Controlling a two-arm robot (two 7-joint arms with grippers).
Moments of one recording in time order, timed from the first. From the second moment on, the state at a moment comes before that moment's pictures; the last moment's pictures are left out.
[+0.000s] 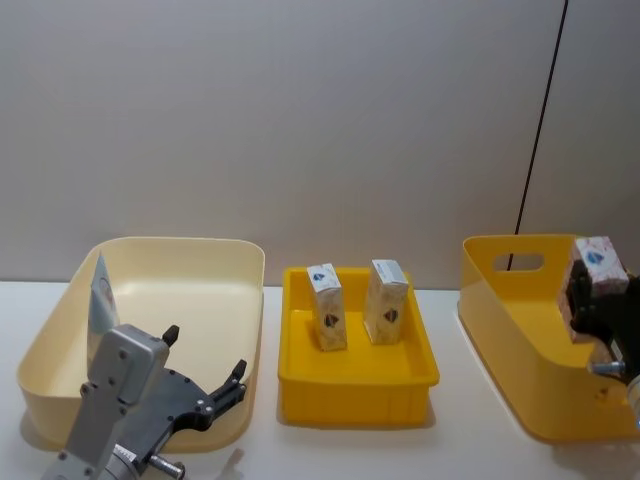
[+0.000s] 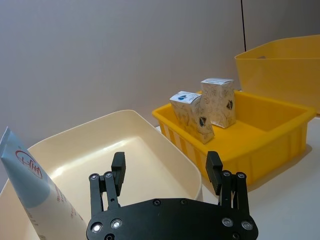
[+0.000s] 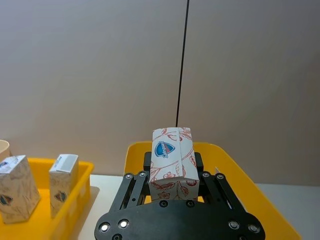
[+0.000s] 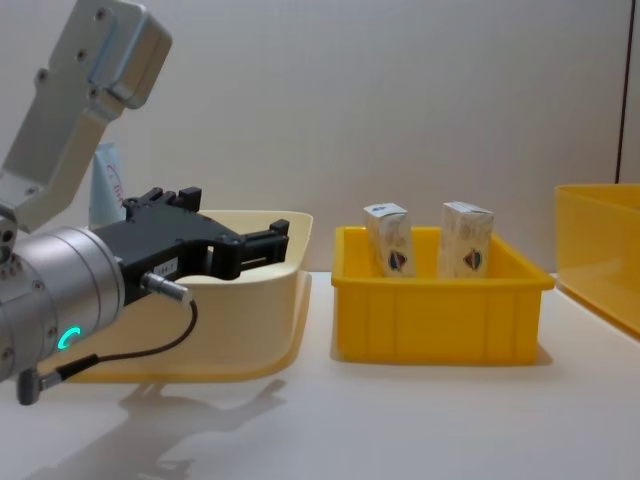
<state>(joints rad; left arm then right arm) -0.24 0.38 0.45 -1.63 -0.20 0.01 -0.01 0.18 0.22 -0.01 -1.68 0.12 0.15 -0.03</state>
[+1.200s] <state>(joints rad) -0.24 0.38 0.45 -1.63 -0.20 0.01 -0.01 0.20 0.20 0.00 -1.64 0.10 0.23 -0.04</state>
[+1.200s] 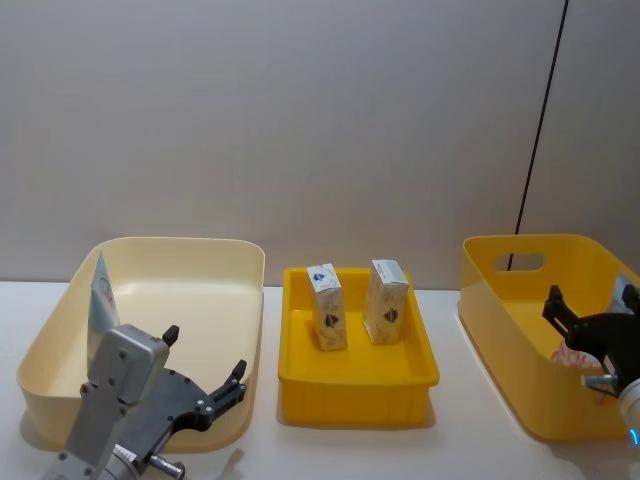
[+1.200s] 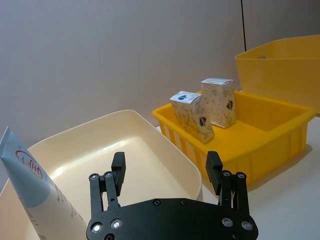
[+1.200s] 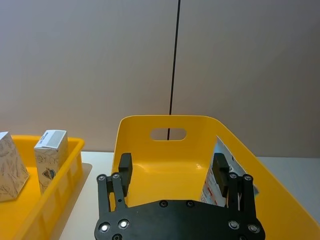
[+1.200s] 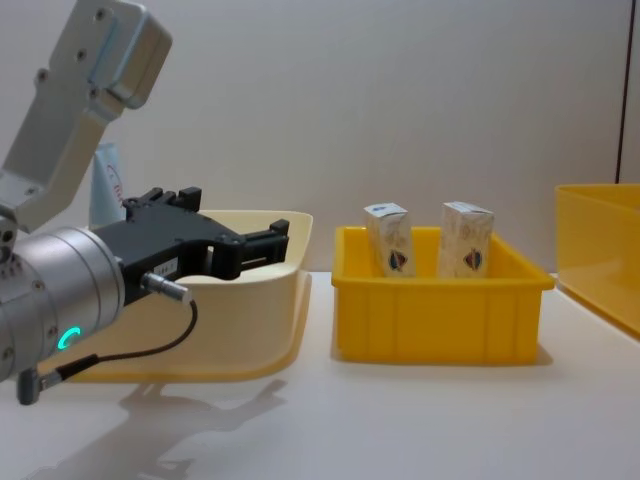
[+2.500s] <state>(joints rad) -0.24 0.38 0.45 -1.63 -0.20 0.01 -0.01 0.08 0.28 -0.13 -1.71 0.21 0.09 0.05</state>
